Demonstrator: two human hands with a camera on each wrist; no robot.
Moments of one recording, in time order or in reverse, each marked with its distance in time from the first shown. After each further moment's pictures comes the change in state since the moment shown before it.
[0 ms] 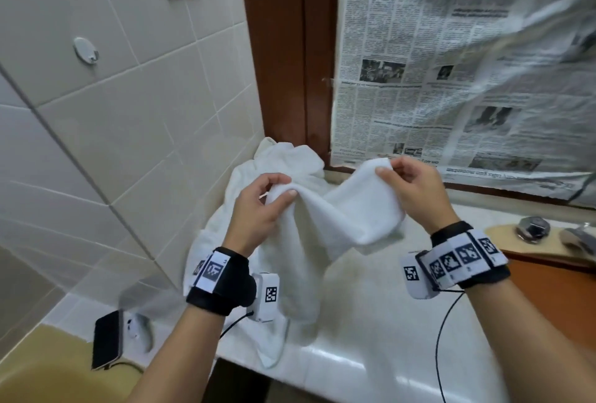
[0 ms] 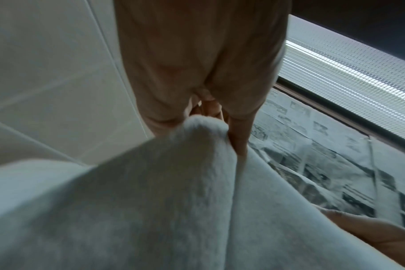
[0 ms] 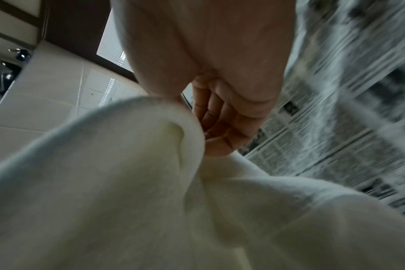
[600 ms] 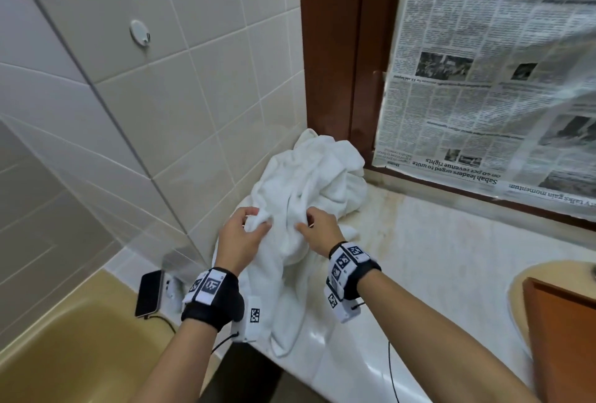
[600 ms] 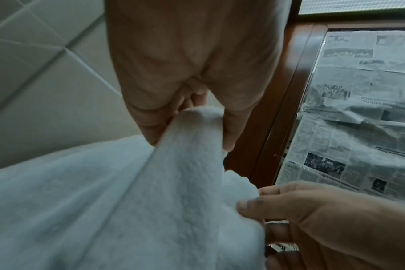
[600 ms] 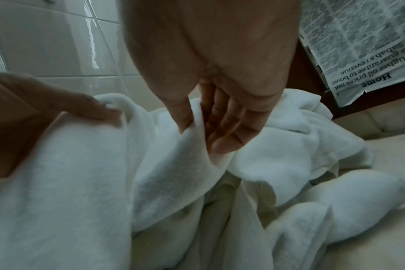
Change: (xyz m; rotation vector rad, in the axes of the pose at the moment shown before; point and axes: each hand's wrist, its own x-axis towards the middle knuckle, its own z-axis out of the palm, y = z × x) left_hand -0.042 -0.081 -0.049 0.374 0.337 -0.350; right_hand -0.019 0.049 0.217 -0.207 -0.543 0.172
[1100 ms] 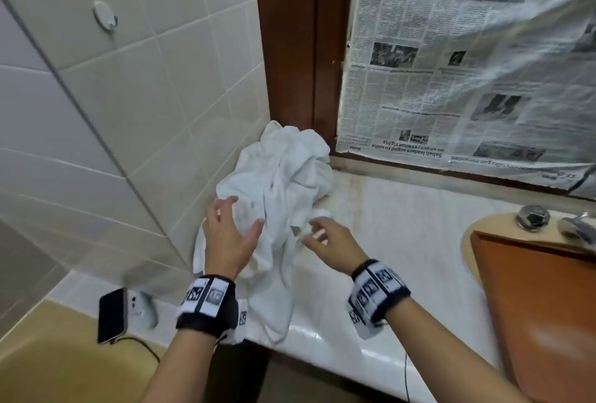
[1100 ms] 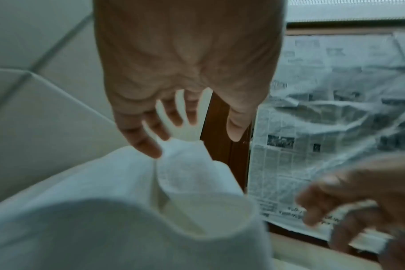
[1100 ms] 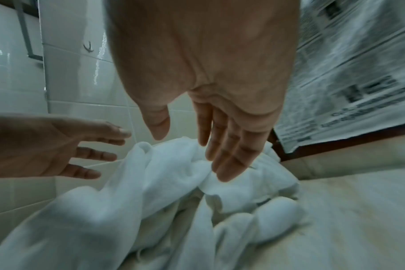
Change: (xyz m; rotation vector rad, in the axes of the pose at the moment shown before) left_hand -0.016 -0.006 -0.005 0.190 -0.028 0.238; right_hand -0.096 0.011 -0.022 0.016 0.058 0.023
